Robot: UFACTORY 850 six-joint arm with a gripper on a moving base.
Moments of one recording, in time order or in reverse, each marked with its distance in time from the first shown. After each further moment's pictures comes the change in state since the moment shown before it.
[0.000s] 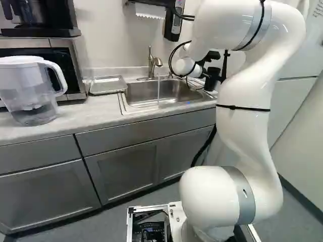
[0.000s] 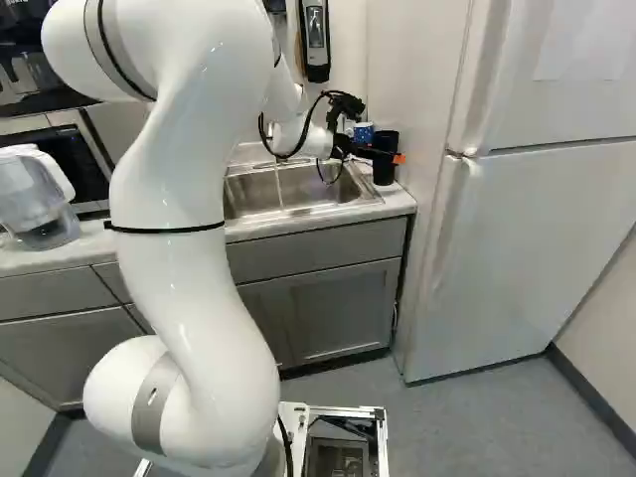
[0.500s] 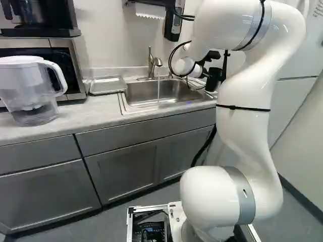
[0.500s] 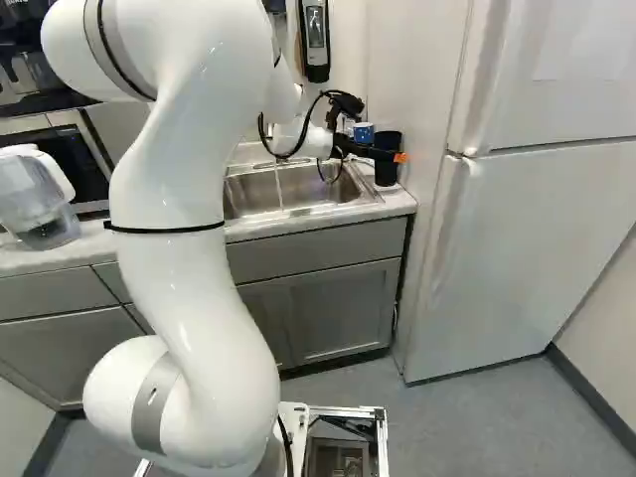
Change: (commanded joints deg) arm 0.1 0.1 0.1 0.0 0.2 0.0
